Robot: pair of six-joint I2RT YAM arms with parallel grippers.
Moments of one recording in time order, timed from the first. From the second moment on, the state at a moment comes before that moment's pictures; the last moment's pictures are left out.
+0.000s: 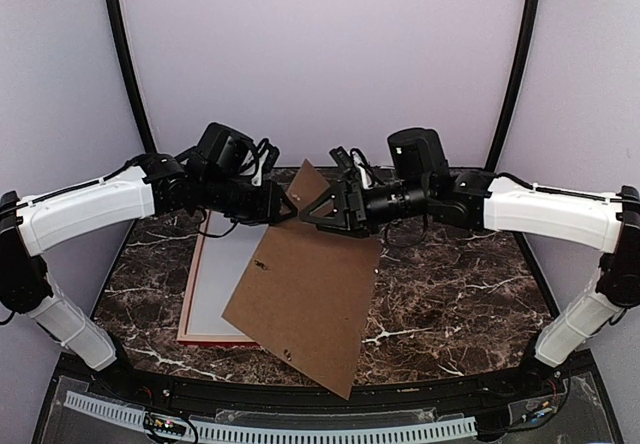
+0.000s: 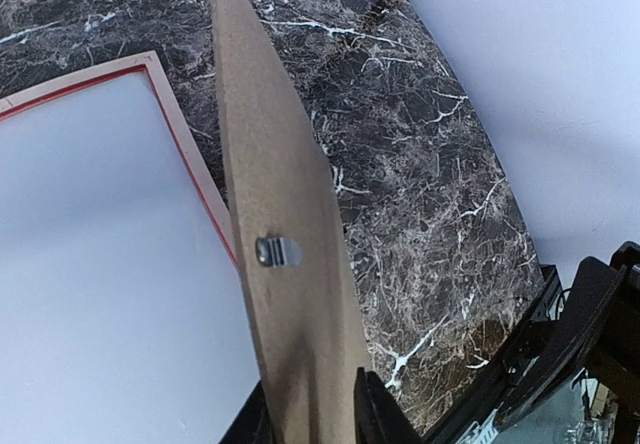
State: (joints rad) left arm -0.79 1.50 1.33 -0.52 0.12 -0.59; right arm 0.89 1.54 1.25 -0.12 -0.61 0.74
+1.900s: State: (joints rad) left arm 0.07 1.20 0.70 0.08 0.85 -0.95; right arm 0.57 1.45 1.01 -0.30 -0.55 0.57
